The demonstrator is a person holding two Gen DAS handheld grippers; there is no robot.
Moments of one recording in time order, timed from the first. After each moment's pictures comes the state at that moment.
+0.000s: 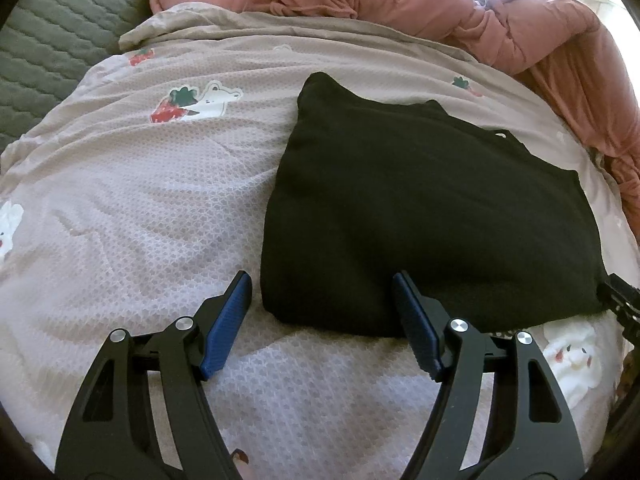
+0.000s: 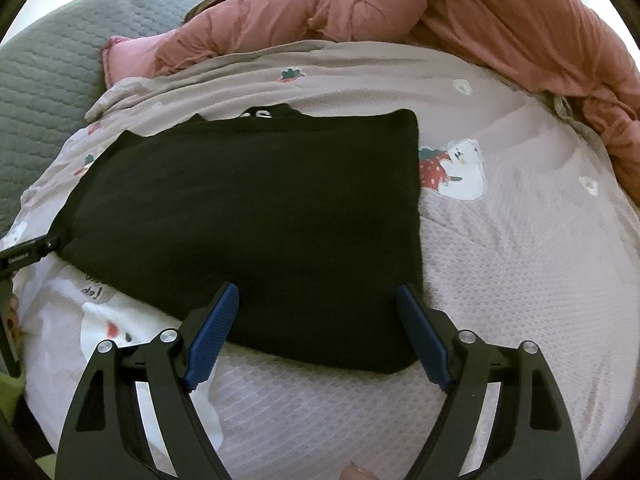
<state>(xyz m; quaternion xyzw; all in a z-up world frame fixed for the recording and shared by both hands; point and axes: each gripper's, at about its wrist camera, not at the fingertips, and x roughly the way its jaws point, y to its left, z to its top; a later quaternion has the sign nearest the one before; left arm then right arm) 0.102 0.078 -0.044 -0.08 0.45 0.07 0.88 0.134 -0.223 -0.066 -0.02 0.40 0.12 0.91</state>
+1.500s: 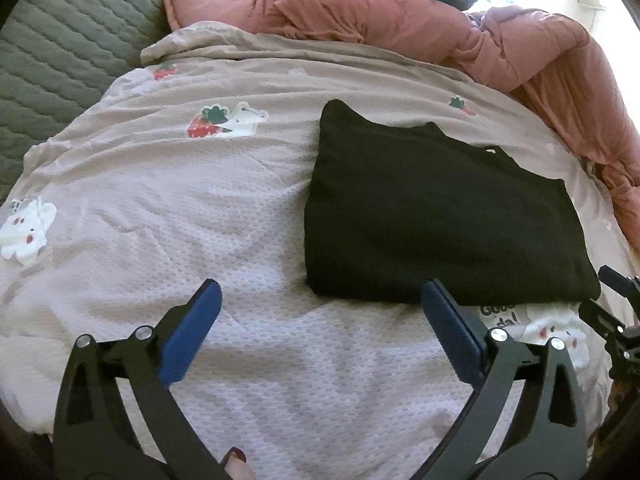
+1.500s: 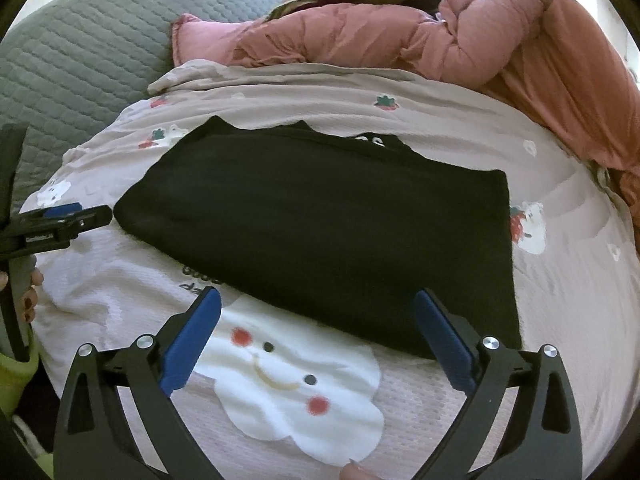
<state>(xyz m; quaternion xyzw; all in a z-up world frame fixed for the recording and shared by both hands) 0.066 0.092 -0.014 -0.08 0.43 0.07 0.90 0.101 -0.136 -0.039 -0.08 0.37 0.19 0.90</state>
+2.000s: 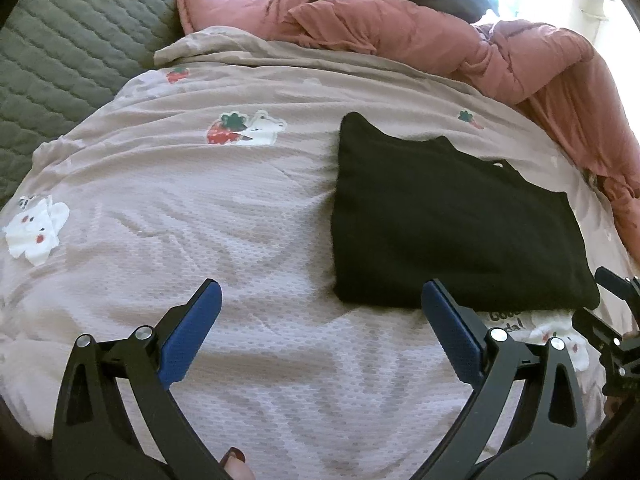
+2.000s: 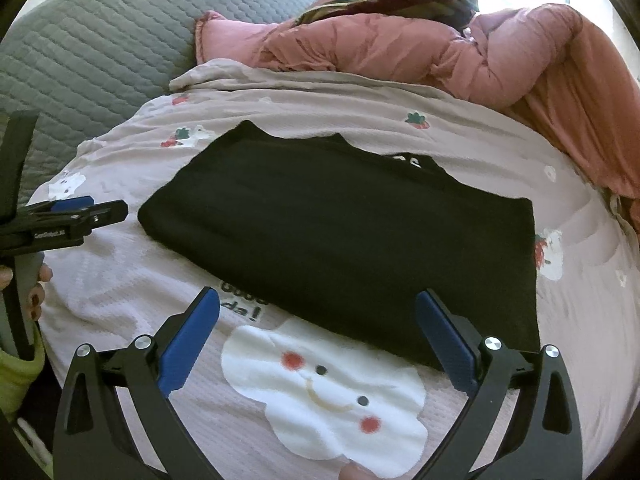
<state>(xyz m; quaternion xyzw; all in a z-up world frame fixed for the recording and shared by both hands) 0.059 0.111 -0.008 -0.09 0.41 0.09 0.90 0.096 -0.098 -0.031 -0.11 0.36 0.21 0.90</state>
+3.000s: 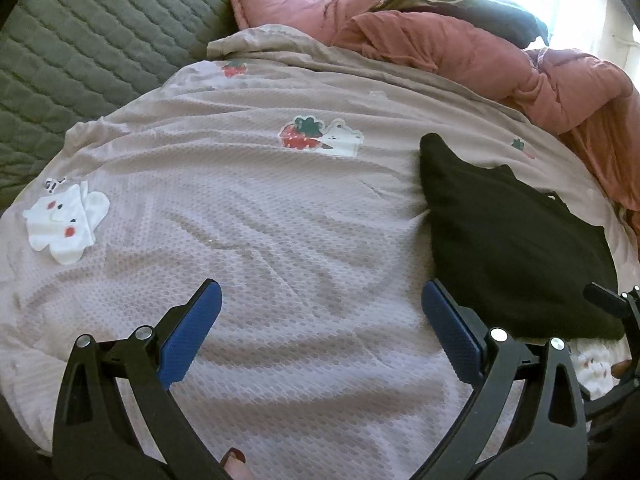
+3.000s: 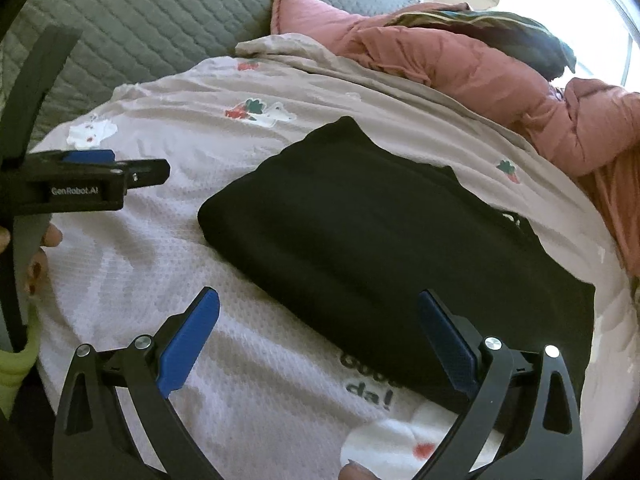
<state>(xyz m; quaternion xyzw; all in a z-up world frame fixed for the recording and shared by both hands) 0.059 0.174 -0.020 -0.11 0.40 0.14 0.90 0.103 0.023 -0.055 -0.21 0.34 0.27 0.88</state>
